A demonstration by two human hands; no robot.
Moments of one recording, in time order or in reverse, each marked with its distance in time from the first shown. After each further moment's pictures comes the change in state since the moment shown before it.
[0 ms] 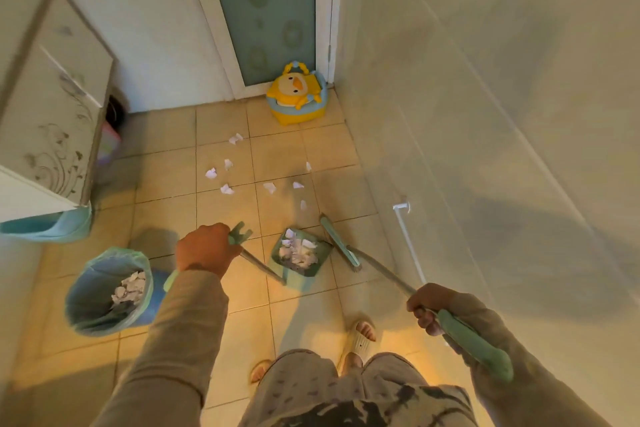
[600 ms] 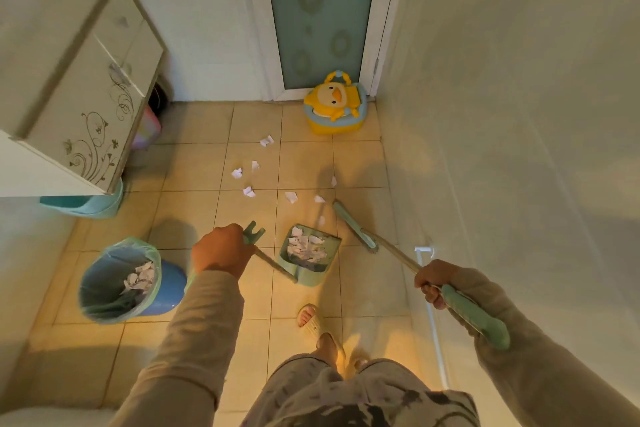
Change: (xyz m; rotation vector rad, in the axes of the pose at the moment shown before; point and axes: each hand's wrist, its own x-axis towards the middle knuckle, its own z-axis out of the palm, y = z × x) left_hand 0.068 0.034 -0.013 -0.106 0.010 -0.215; right_hand 0.037 -0.152 -0.071 -0.107 0.110 -0.169
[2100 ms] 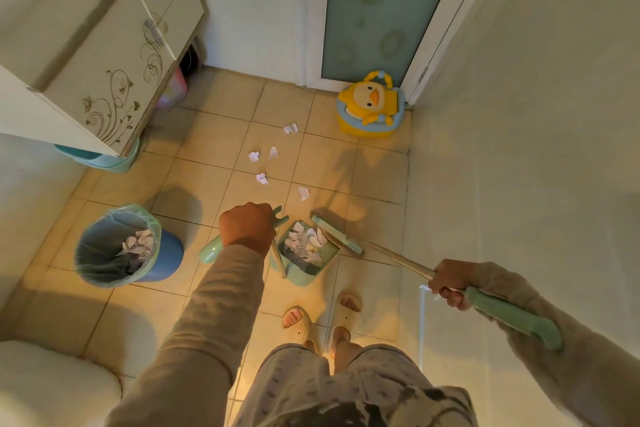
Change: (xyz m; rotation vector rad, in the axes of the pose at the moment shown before) left_hand 0.070 0.038 -0.034 0.136 -0.072 -0.031; right_hand 0.009 -0.147 -0.029 -0.746 -0.103 0.051
